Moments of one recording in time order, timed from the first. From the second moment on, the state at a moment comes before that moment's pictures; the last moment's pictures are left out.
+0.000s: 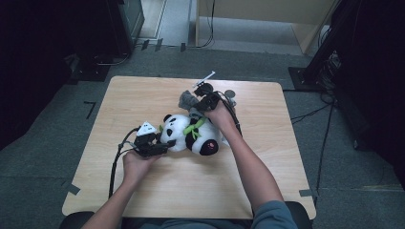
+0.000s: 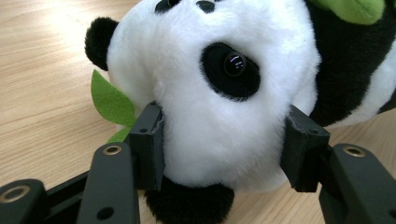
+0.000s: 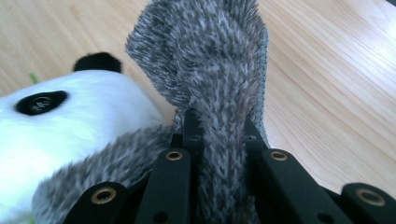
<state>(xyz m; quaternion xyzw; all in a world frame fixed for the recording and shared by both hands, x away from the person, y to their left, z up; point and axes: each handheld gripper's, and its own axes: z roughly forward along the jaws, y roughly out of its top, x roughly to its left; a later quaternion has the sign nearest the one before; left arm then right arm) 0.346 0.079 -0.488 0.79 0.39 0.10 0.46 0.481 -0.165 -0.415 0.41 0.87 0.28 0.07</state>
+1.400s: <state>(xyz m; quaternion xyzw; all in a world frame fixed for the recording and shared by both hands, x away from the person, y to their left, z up) 0.349 0.080 -0.486 0.79 0.39 0.10 0.46 0.459 -0.210 -0.347 0.40 0.82 0.39 0.10</state>
